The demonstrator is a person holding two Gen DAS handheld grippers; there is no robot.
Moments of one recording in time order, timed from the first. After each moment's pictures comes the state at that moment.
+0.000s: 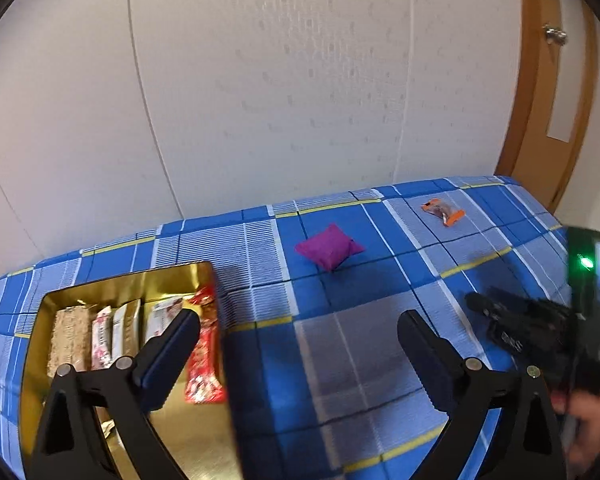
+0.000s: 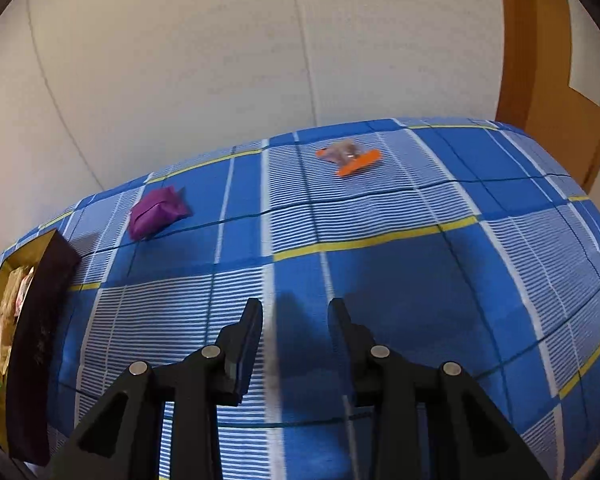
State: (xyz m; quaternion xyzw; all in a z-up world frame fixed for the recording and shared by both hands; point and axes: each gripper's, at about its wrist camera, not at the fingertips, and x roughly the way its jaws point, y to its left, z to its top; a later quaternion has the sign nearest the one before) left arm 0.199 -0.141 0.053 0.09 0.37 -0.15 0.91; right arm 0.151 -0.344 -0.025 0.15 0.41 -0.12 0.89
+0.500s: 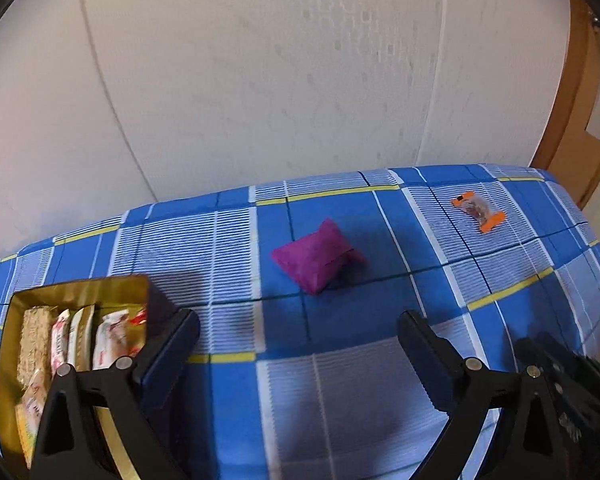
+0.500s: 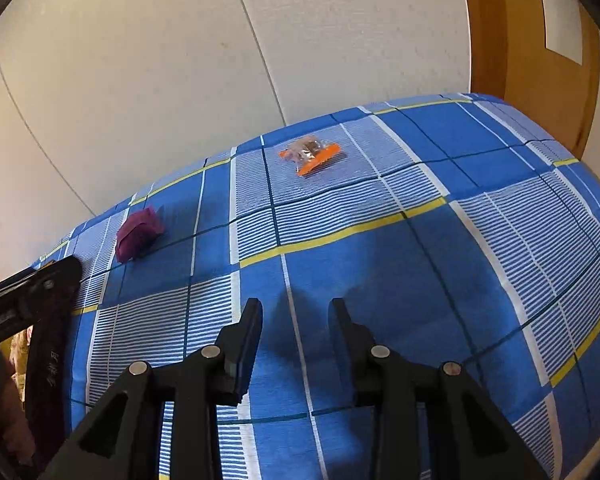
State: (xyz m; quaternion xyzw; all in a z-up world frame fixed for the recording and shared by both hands) left arm 0.263 -0.199 0.010 0.09 0.43 -0.11 0.89; right arm 0.140 -0.374 -0.024 0.21 0.41 -0.13 0.88
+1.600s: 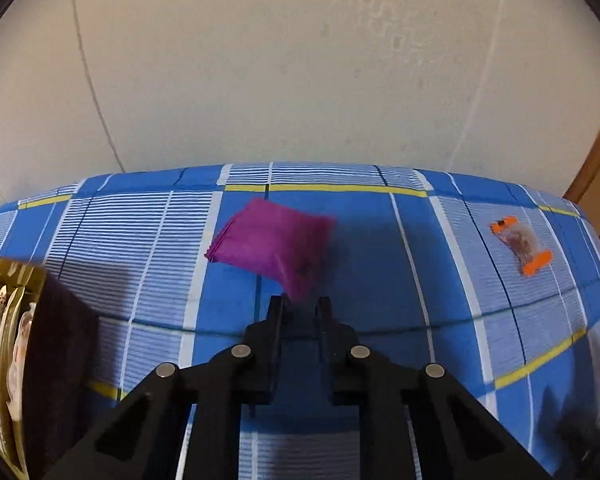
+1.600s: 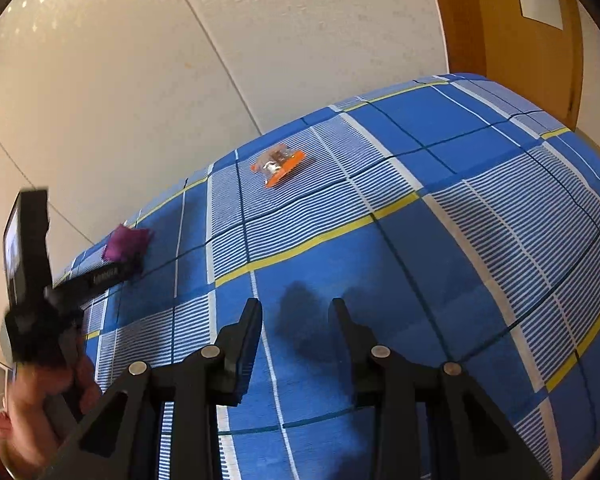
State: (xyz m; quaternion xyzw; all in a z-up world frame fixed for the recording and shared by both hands) left arm 0.295 -0.225 -0.045 0.04 0.43 -0.08 0.90; right arm 0.135 -0.402 -0.024 0.27 0.40 -0.14 0.87
